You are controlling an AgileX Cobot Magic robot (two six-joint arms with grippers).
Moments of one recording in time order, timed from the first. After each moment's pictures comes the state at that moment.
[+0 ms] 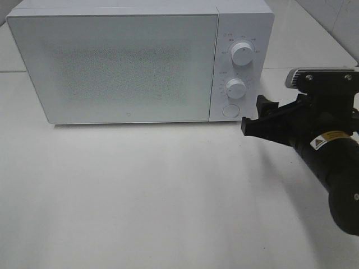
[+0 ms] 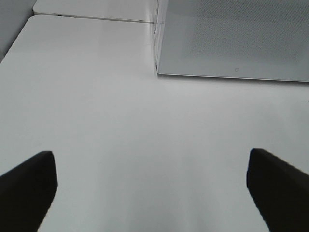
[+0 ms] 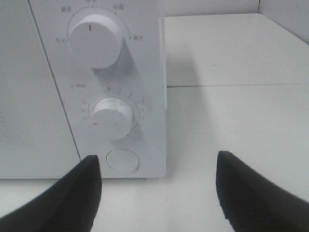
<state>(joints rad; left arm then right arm) -0.02 0.00 -0.52 -0.07 1.08 -0.03 0.63 1.73 -0.35 0.68 -1.20 -0.19</state>
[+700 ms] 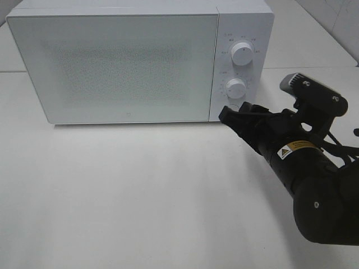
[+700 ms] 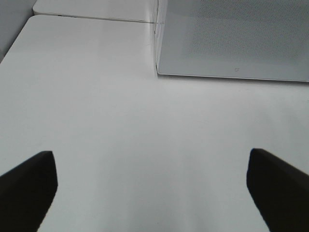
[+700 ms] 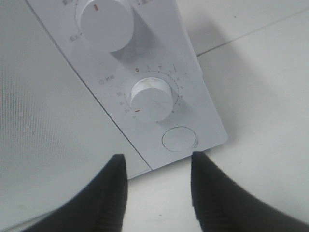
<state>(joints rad) -0.02 0.00 -0.52 -0.07 1.08 -0.03 0.76 1.82 -0.43 0.78 -1.20 0.28</state>
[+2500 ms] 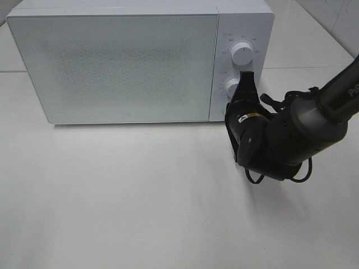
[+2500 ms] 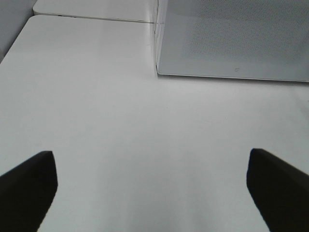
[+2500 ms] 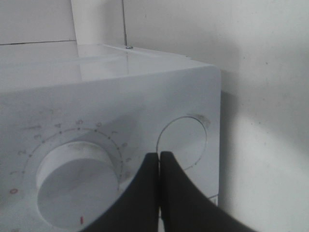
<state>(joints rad) -0.02 0.00 -0.52 -0.07 1.08 -0.03 0.61 2.09 -0.82 0.87 -0.96 1.21</state>
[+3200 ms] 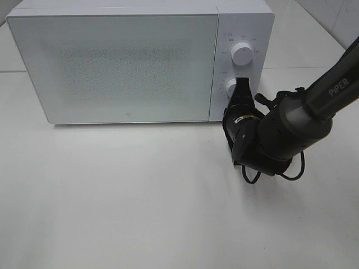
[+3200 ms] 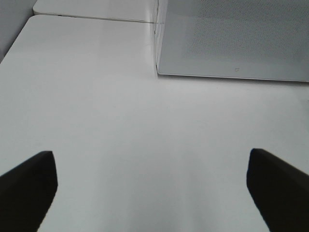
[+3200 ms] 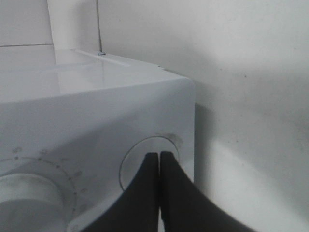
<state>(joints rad) -0.02 0.00 -0.52 -0.07 1.08 -0.03 0.59 2.15 -0.89 0.89 -0.90 1.18</state>
